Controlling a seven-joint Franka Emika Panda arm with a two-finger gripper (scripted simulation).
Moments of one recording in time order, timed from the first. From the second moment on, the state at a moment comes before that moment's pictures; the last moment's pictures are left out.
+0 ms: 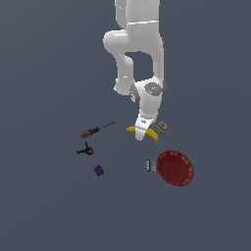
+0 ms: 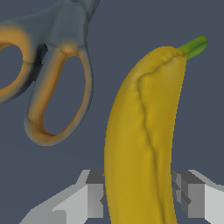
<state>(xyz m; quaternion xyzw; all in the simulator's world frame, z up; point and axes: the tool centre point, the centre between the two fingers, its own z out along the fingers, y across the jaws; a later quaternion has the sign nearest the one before) -0.125 0.110 0.019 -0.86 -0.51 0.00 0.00</state>
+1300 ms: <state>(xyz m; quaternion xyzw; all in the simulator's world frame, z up) -0.120 0.057 0.121 -0.86 -0.51 0.00 0.00</state>
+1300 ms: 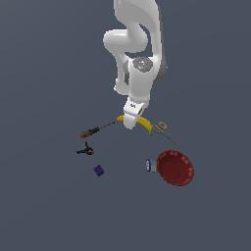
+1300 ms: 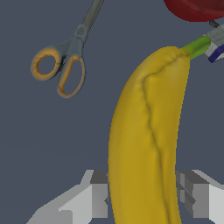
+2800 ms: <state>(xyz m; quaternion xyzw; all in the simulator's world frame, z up) -0.102 -0.058 0.354 -0.86 -0.51 0.00 0.00</state>
